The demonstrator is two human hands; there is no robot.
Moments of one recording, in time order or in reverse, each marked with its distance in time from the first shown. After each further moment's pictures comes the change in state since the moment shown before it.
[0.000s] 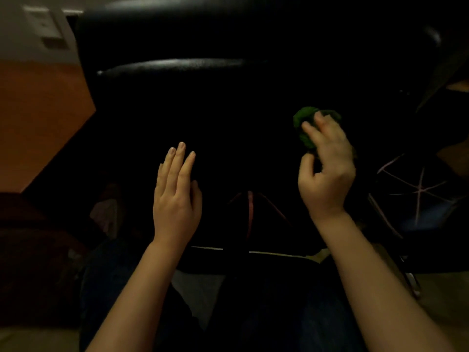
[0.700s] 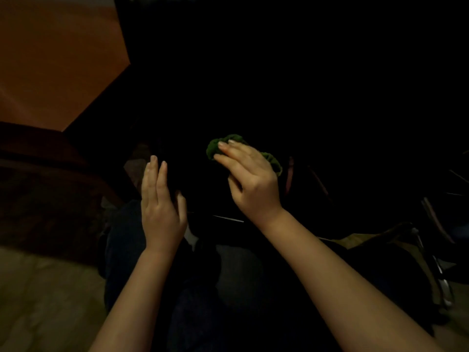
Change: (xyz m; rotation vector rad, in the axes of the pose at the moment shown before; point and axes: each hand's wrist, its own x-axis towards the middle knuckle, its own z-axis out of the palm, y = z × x) left_hand -0.110 -0.064 -0.037 0.240 -0.043 -0.315; right_hand -0.092 -0.105 0.089 0.357 -0.437 -0.198
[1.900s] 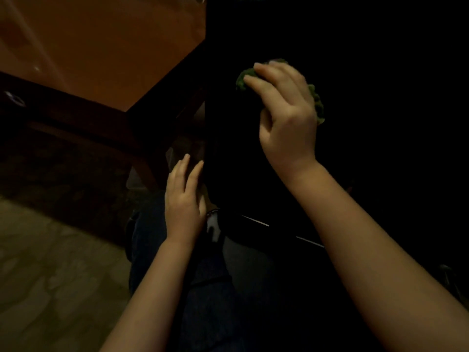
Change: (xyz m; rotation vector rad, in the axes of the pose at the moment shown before) left_hand 0.000 -0.030 -0.020 -0.018 -0.101 -0.202; right_hand 0.112 -0.031 0.015 -0.122 0.055 -0.065
